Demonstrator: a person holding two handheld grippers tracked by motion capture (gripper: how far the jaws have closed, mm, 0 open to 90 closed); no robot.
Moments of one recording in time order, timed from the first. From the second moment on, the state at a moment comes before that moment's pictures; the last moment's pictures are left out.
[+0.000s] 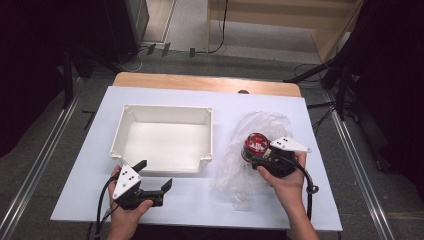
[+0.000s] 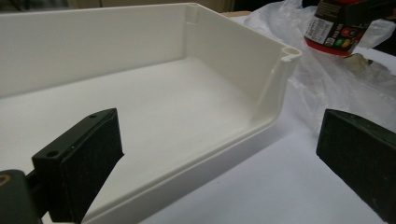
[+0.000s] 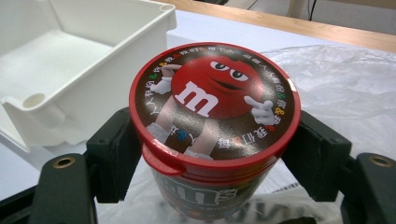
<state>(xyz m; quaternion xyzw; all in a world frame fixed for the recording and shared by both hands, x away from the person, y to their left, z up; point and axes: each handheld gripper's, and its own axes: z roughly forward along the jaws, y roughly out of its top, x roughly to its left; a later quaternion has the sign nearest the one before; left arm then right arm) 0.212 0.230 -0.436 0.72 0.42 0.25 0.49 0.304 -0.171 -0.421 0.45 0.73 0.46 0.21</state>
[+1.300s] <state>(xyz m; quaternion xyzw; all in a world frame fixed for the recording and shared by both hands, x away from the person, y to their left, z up) 0.221 0.268 -0.441 0.70 0.45 0.25 0.49 0.298 -0.119 -0.387 0.41 0.75 0.48 0.19</state>
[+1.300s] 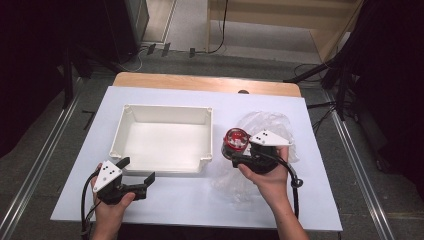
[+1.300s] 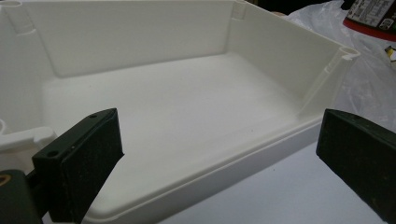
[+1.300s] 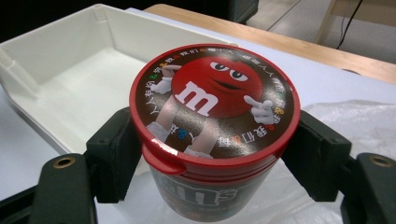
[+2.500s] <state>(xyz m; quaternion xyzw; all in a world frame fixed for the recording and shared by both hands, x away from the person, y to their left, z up) 0.223 0.267 -0.442 0.71 0.45 0.25 0.48 0.316 -0.060 -0.375 0.36 0.77 0.49 0.17</state>
